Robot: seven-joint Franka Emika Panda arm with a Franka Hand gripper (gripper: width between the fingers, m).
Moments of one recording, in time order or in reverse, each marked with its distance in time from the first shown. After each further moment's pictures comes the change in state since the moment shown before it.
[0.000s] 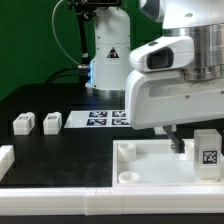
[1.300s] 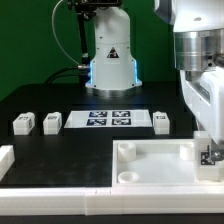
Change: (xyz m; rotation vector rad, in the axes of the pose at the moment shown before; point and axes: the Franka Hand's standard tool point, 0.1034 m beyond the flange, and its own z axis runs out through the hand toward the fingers) arm -0.005 -0.015 0.005 -0.004 0.010 1.541
